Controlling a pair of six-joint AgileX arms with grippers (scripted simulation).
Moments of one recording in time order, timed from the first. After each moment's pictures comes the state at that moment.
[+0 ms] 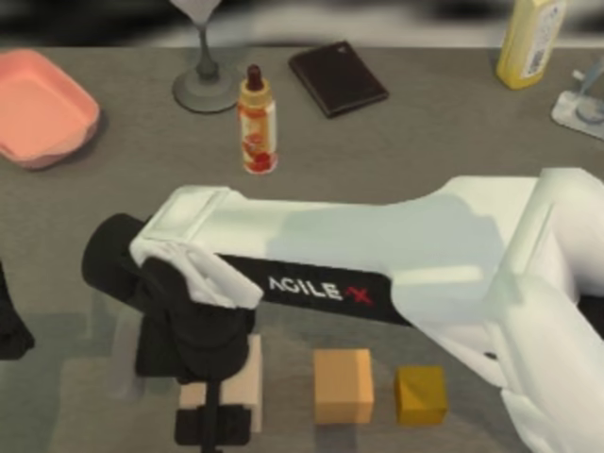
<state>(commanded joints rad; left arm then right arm) 0.02 0.00 0.00 0.00 0.00 0.00 1.05 2.42 1.92 -1.08 0.01 -0.50</state>
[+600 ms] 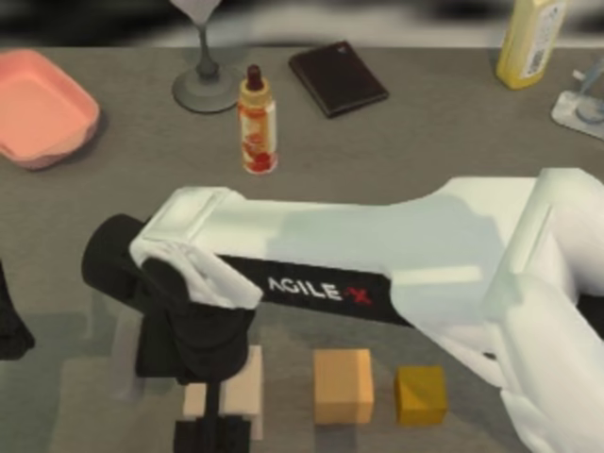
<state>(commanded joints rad) 0.02 0.00 0.00 0.00 0.00 0.00 1.05 2.42 1.92 -1.08 0.01 -0.50</state>
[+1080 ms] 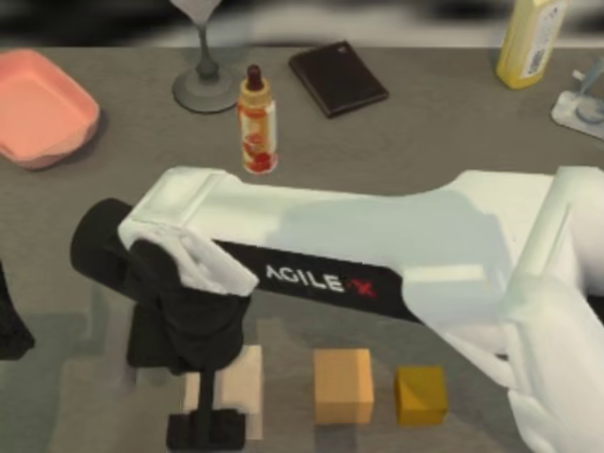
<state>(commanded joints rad) 0.02 0.00 0.00 0.00 0.00 0.00 1.06 2.41 1.99 -1.15 0.01 -0.51</state>
